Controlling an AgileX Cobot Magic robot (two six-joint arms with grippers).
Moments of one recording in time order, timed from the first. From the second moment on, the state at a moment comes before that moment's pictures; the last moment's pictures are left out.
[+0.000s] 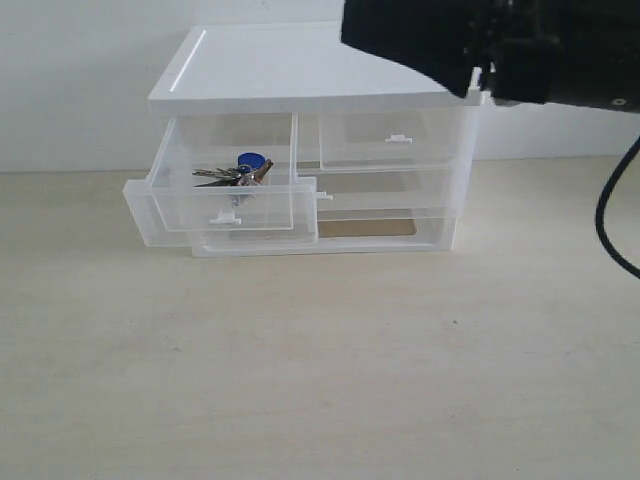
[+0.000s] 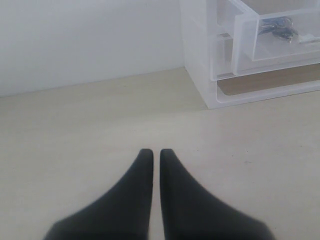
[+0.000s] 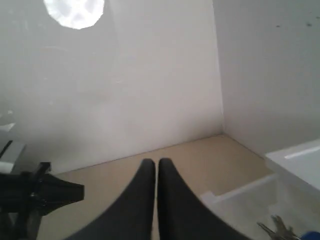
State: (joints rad) left arm -0.10 0.00 0.00 0.04 0.29 0.08; right arm 0.23 1.37 -0.90 -1.29 -1.20 1.23
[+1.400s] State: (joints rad) left arm -0.10 0.00 0.00 0.04 0.30 0.08; right arm 0.85 1.91 -1.55 -1.75 0.08 1.32
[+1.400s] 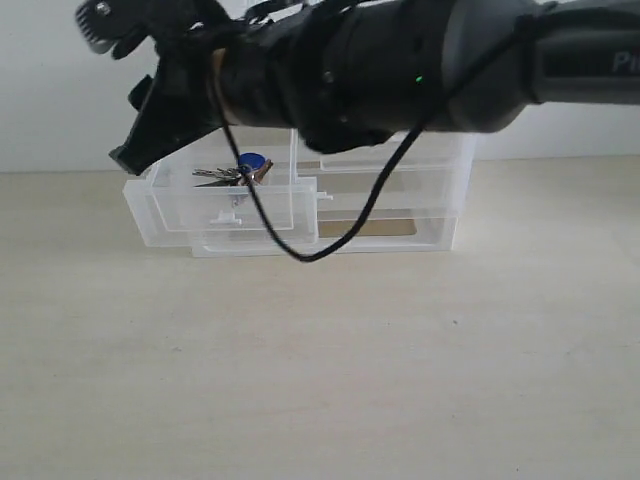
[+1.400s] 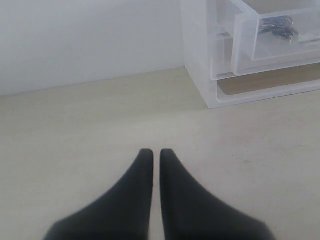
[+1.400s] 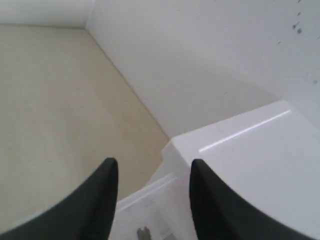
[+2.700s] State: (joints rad) left arm -0.10 0.00 0.00 0.04 0.30 0.08; right arm 0.73 2.22 -2.17 0.00 0.95 0.00
